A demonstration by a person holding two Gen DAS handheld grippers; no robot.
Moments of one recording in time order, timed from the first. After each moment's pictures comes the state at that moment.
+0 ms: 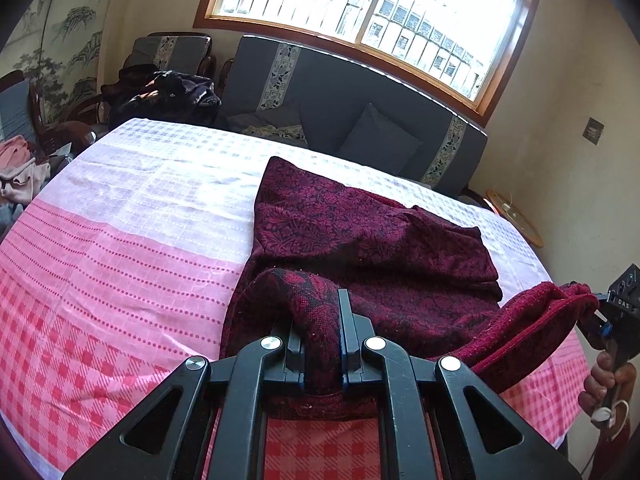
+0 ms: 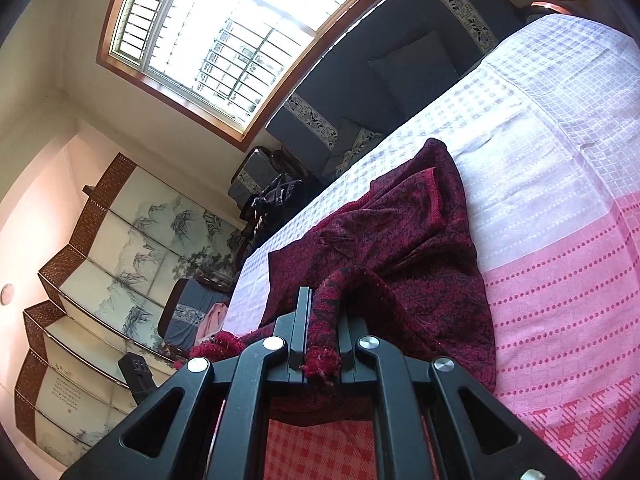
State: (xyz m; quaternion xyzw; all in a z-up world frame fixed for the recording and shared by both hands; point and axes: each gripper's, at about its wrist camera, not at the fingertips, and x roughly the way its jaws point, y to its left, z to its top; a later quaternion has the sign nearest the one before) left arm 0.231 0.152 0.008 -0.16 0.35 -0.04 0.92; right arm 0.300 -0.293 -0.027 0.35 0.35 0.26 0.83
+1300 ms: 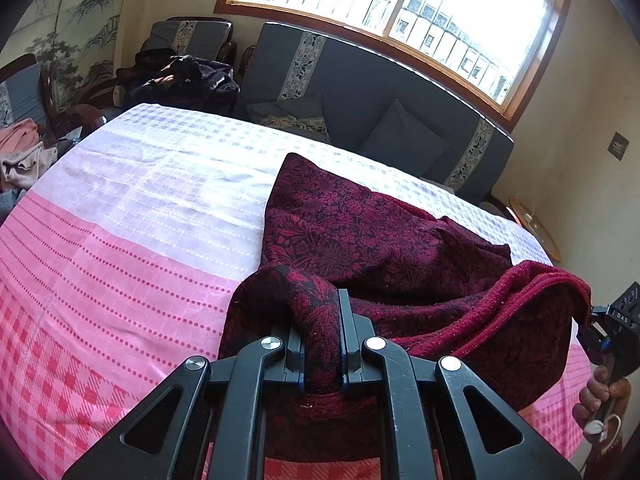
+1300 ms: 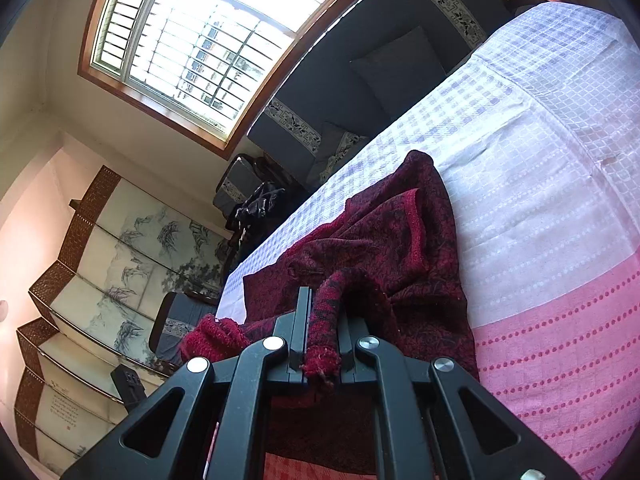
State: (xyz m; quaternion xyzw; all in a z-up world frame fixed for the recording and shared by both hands) left arm 0.283 0.160 -0.011 -0.18 0.37 0.00 0.91; right arm 0.359 -0.299 -0.051 0.37 0.36 0.24 0.82
